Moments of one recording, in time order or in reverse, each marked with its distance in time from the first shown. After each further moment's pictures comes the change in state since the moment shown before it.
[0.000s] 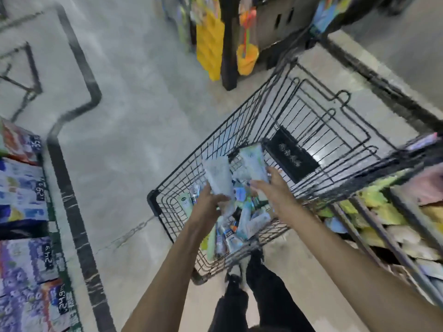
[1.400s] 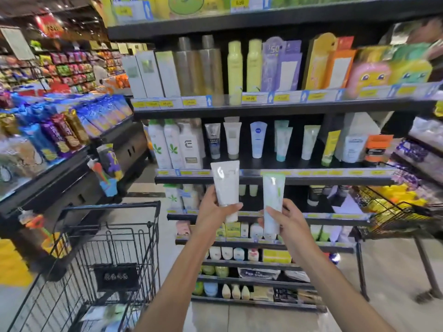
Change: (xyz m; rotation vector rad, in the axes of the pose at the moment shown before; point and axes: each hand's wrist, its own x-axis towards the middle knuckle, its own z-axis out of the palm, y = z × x) left_hand -0.395 -0.086 0.475 0.563 -0.928 0.641; right_hand -0.567 0.105 -0.361 0.681 0.899 -0.679
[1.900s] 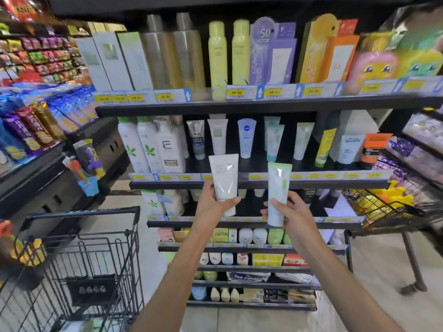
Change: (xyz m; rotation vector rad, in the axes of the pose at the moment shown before) left_hand 0.077 -0.018 0.040 -0.012 -0.015 0.014; right_hand 0.074 -0.011 -0.036 0.013 0.061 -0.040
